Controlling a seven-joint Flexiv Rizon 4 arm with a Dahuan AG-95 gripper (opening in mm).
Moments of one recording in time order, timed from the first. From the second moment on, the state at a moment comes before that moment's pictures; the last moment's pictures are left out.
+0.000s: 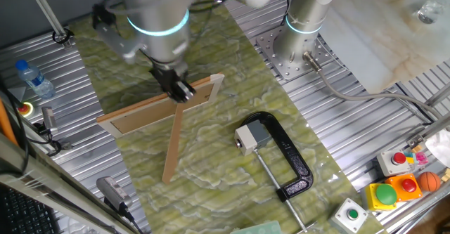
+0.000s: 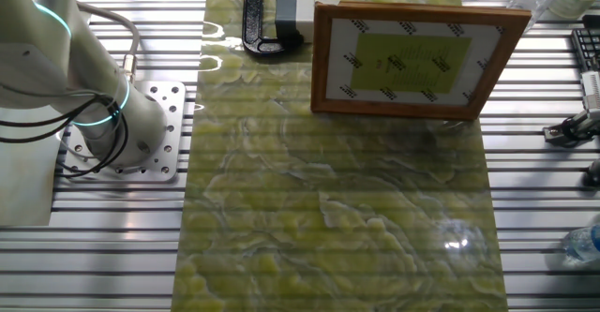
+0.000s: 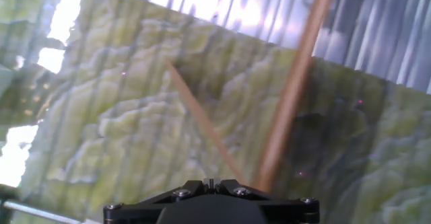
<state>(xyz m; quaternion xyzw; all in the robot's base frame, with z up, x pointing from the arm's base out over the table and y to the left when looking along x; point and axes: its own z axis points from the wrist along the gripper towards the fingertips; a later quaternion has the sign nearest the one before) 0.533 0.163 0.262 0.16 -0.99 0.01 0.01</state>
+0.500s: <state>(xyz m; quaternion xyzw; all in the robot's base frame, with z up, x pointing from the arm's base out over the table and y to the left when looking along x) 0.532 0.176 0.249 0.19 -0.98 -0.02 0.00</state>
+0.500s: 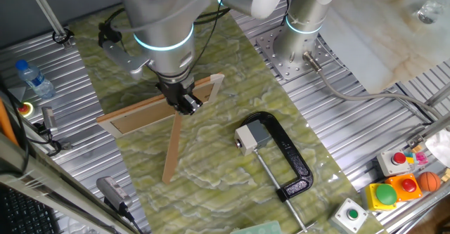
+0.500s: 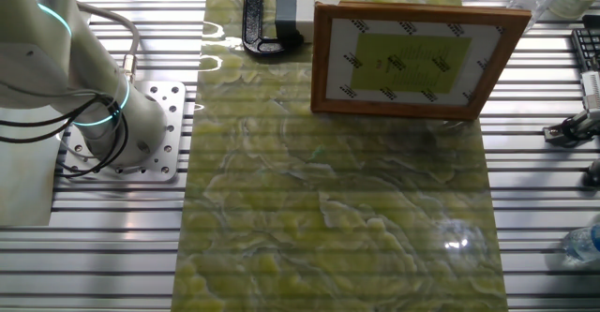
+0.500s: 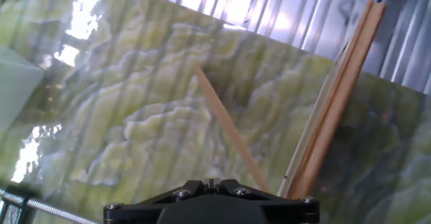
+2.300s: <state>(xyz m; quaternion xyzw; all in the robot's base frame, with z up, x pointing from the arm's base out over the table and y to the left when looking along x) 0.537 0.178 0.246 0.34 -0.94 -0.04 0.06</state>
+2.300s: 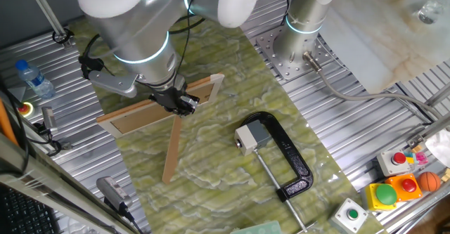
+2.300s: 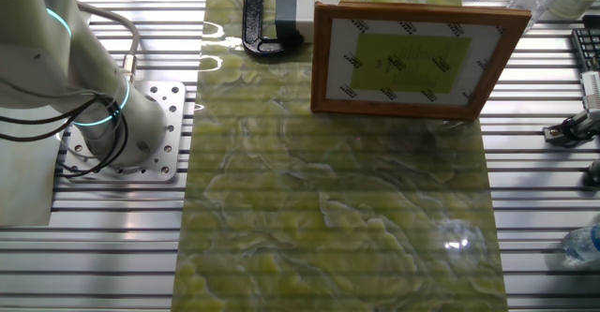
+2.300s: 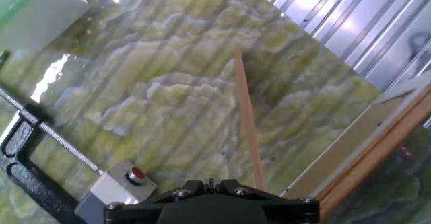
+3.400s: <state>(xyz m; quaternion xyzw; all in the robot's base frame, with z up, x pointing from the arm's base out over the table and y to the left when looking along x) 0.513 0.213 0.243 0.32 -0.93 -0.15 0.09</state>
